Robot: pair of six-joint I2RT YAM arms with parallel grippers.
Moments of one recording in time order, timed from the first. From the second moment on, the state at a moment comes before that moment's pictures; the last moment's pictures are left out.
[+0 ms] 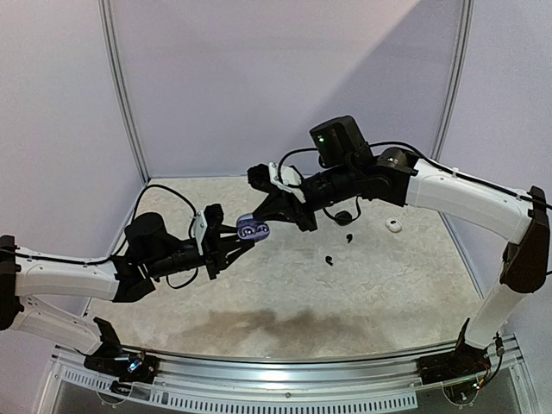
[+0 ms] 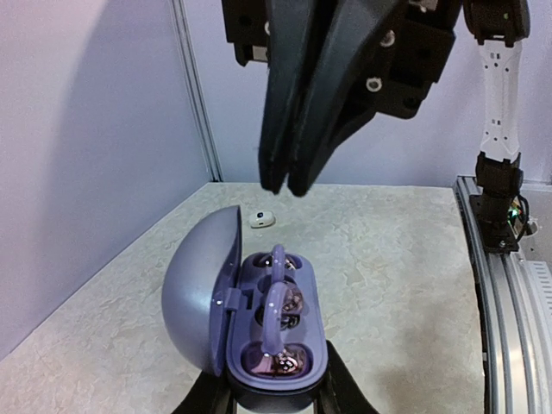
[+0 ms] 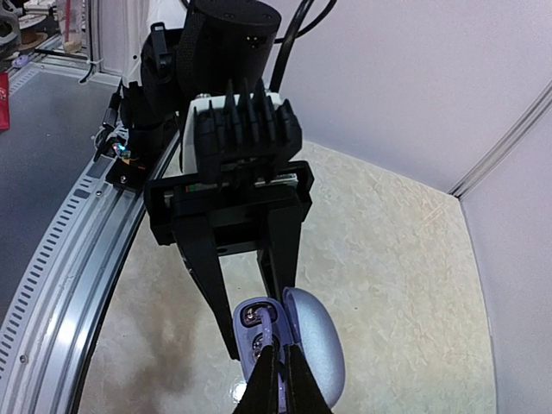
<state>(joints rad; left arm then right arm) -0.84 1.20 0.46 0.72 0.30 0.16 0.96 1.71 1.64 -0.47 -0.52 -0.62</state>
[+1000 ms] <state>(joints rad) -0.84 1.20 0.47 0.72 0.30 0.16 0.96 1.74 1.61 -0.46 -0.54 -0.57</state>
